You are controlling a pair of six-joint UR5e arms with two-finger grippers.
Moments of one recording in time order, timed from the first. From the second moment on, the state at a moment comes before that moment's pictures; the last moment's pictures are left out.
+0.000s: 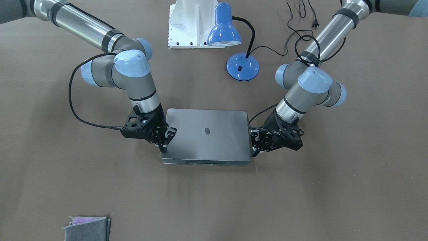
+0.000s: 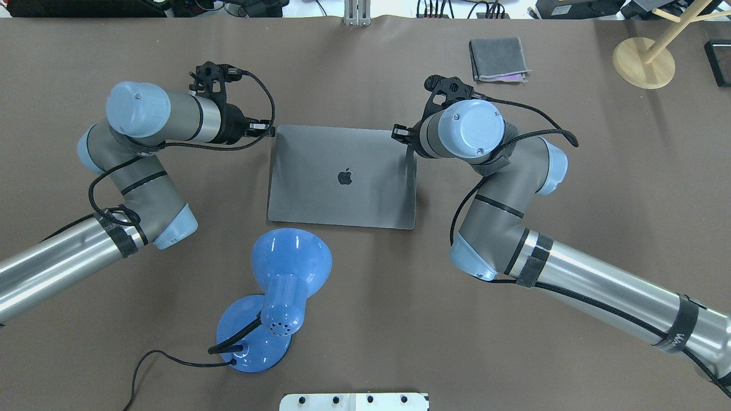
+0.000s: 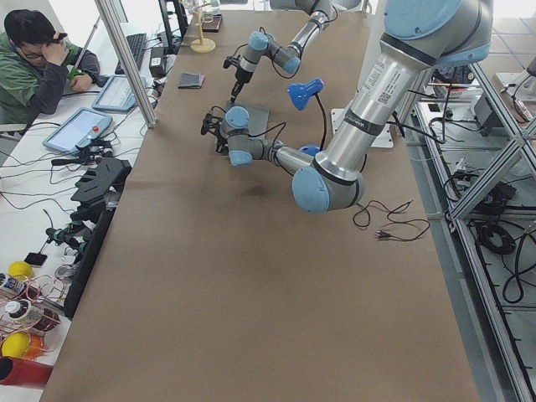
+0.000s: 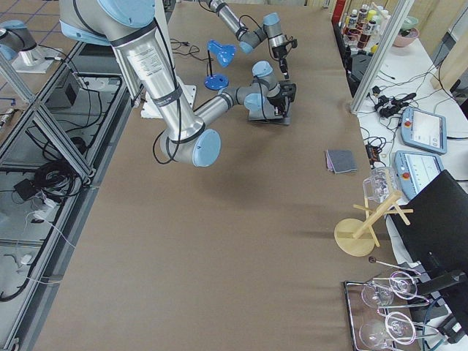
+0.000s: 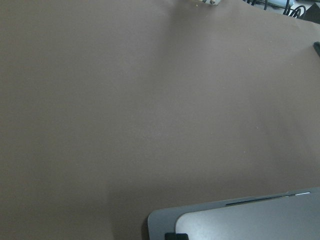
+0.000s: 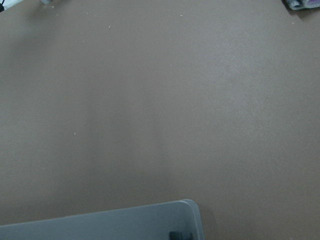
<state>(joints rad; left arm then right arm) -0.74 -2.16 -1.22 -2.60 -1.87 -1.08 0.62 -0.91 1.38 -1.05 1.62 1.42</state>
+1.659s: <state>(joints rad) -1.20 -1.86 -1.79 -1.70 -2.31 -0.27 0.96 -1.45 1.97 -1.46 1.99 0.76</state>
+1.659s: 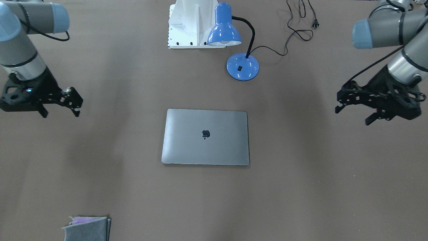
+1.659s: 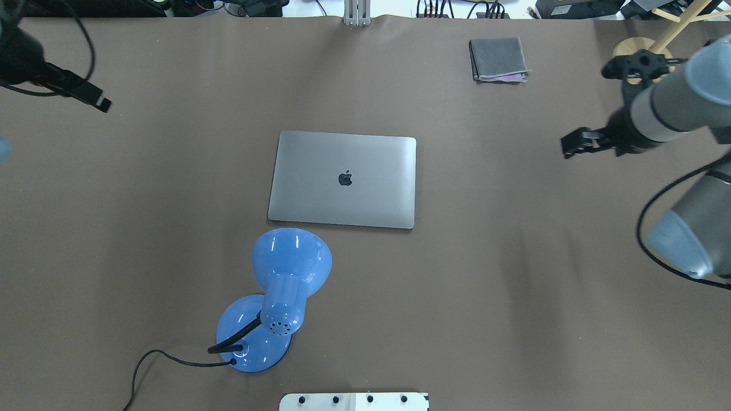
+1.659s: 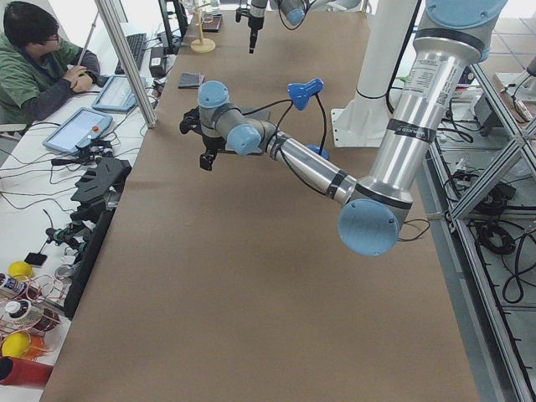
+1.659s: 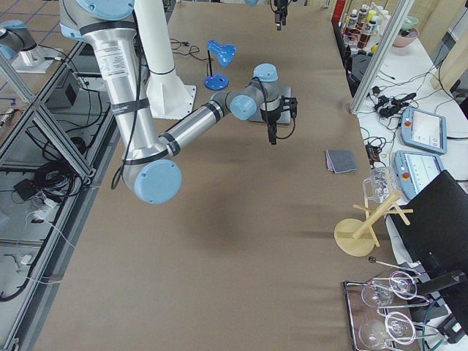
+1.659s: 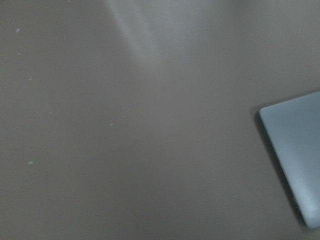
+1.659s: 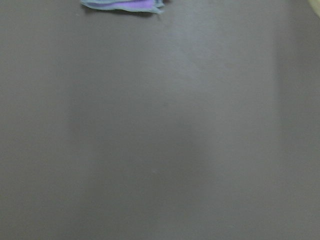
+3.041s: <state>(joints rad) -1.55 -1.44 -1.77 -1.58 -2.32 0.08 1.31 -1.85 1.93 -1.46 2.19 0.27</state>
